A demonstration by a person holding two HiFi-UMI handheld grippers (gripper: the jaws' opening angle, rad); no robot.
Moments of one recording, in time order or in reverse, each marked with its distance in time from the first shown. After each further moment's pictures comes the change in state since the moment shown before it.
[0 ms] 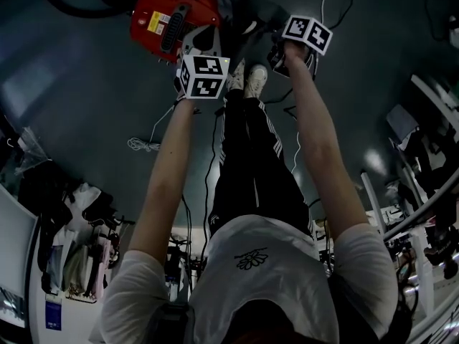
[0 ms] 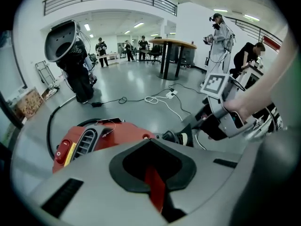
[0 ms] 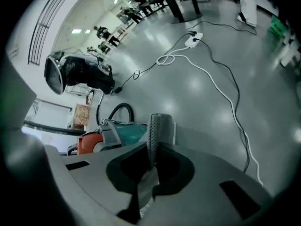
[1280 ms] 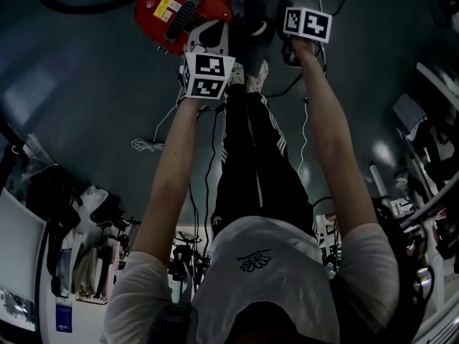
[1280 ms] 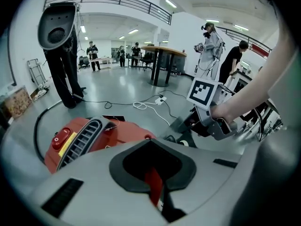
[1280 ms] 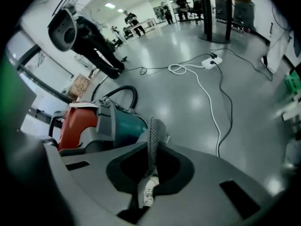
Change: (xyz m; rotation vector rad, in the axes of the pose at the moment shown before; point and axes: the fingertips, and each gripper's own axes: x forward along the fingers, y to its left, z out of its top) left arm 0.007 -0.050 0.008 0.017 -0.085 -0.124; right arm -0.017 -0.041 0.017 -0.380 -0.004 -0.171
